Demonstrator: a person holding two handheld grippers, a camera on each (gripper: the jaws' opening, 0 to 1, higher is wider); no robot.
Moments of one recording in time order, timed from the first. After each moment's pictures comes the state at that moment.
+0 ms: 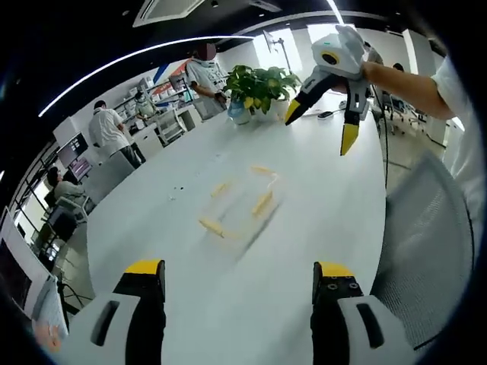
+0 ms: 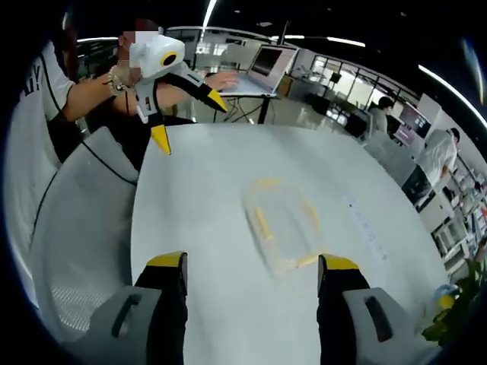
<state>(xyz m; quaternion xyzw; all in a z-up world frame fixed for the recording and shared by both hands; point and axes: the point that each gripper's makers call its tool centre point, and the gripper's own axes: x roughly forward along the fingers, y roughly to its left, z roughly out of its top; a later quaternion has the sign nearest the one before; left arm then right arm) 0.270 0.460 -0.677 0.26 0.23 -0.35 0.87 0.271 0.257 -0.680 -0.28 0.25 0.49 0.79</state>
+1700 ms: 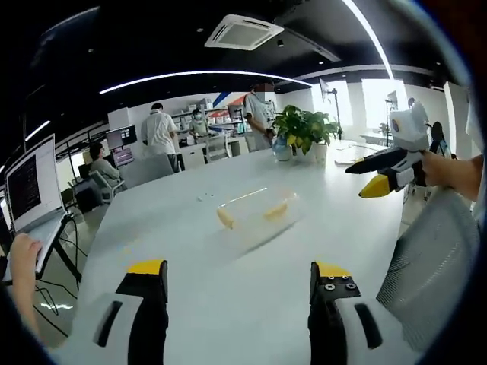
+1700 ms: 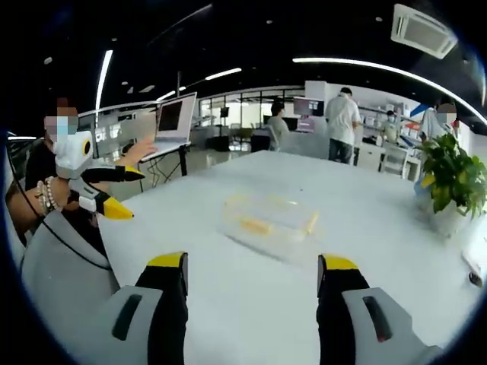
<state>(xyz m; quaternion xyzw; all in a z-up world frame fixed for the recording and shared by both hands) 0.243 0.475 -0.701 0.12 0.15 -0.27 0.95 0.237 0.252 -0.705 -0.05 0.18 0.27 0.95</state>
